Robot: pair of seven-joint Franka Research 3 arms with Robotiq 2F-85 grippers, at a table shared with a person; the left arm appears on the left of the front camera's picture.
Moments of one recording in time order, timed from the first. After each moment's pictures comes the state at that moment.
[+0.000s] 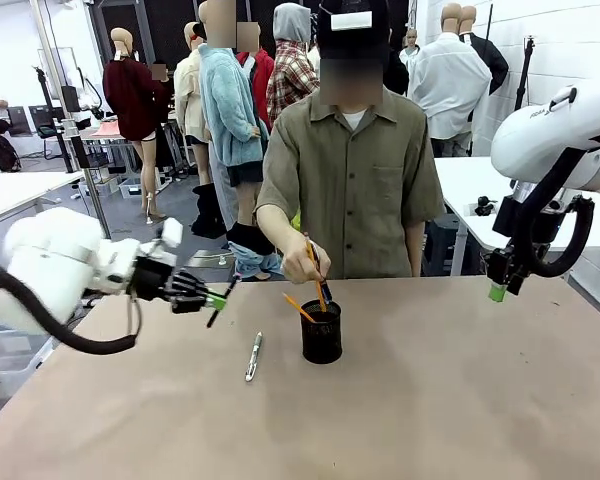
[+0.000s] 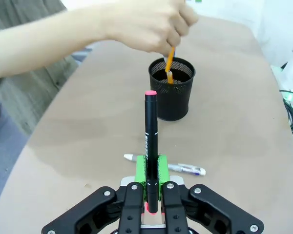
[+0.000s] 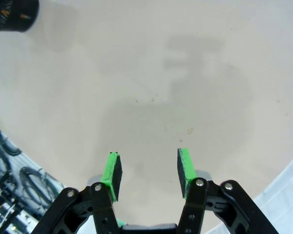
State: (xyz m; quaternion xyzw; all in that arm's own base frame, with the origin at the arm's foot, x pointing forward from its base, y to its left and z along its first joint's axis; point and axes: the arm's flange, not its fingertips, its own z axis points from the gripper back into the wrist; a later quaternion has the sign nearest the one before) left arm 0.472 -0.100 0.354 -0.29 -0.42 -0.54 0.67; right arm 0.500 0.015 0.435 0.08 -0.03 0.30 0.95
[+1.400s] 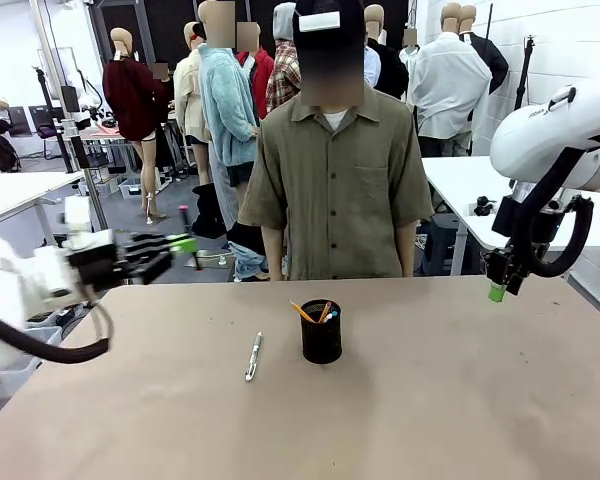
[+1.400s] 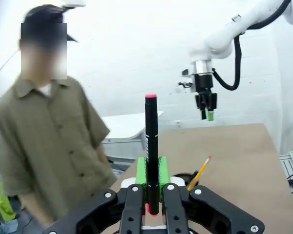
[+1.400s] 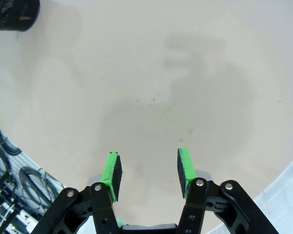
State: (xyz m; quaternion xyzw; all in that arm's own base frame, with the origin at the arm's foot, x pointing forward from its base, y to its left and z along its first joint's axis) left arm 0.410 -0.094 0.398 -0.34 -0.66 -0.43 0.52; right arm 0.499 0.016 0.435 0.08 -0.03 0.30 0.95
